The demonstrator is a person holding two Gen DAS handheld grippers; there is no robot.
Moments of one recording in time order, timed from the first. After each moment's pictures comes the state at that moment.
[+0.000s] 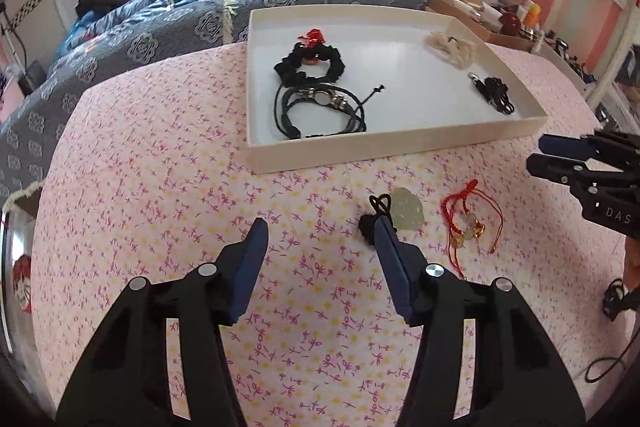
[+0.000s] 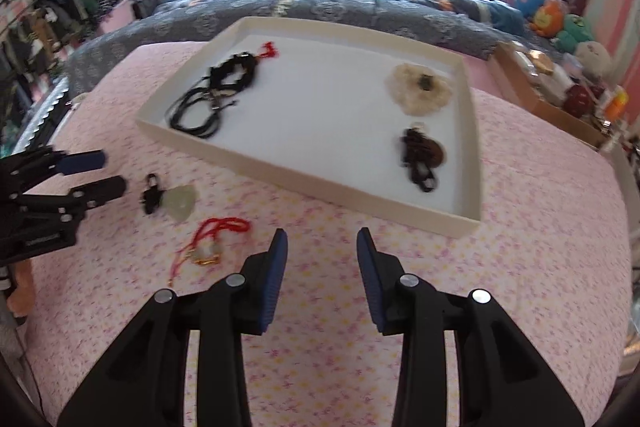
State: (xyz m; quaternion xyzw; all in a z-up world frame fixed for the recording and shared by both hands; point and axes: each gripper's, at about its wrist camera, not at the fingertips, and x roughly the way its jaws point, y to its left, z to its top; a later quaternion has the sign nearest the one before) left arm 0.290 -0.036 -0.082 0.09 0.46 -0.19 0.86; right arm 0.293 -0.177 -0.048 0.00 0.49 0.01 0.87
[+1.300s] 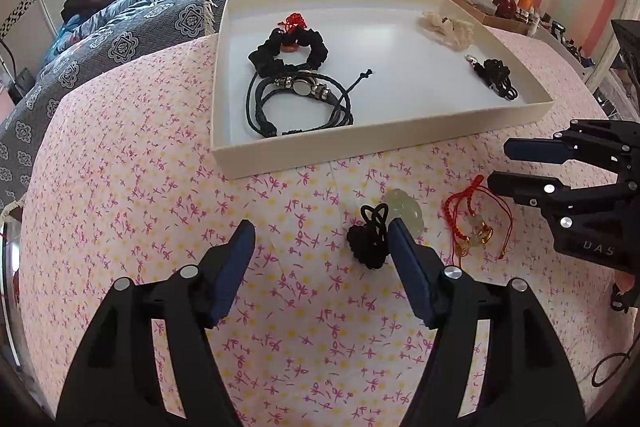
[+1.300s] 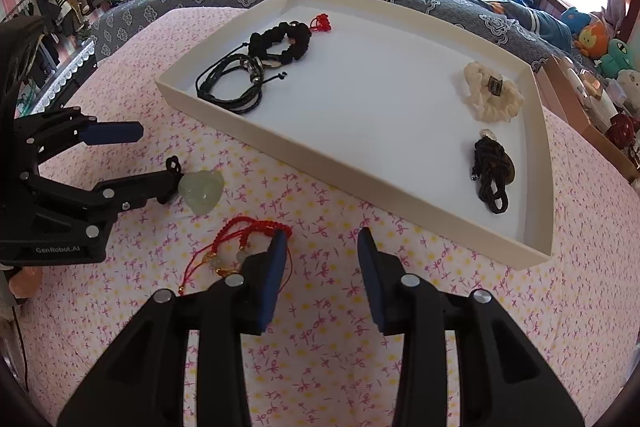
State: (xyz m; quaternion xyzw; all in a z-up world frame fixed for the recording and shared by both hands) left arm 0.305 -0.056 -0.100 0.10 0.48 -0.21 0.85; right arm 0.313 -0.149 -0.073 -0.04 0.52 0.07 0.85
